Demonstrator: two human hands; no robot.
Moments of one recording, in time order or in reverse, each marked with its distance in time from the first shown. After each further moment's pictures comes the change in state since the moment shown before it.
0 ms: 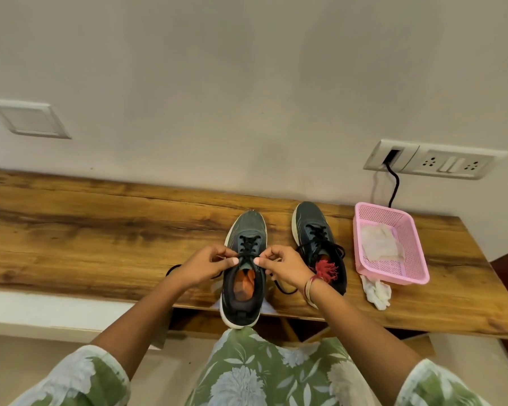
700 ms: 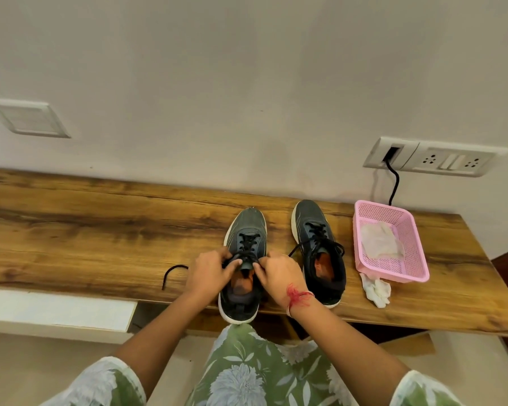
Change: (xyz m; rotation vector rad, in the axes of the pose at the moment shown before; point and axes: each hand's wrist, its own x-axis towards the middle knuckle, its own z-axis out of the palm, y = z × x) left_hand -0.007 -0.001 0.036 0.567 0.466 -0.016; right_hand -0.029 -0.012 0.021 -0.972 0.227 -0.353
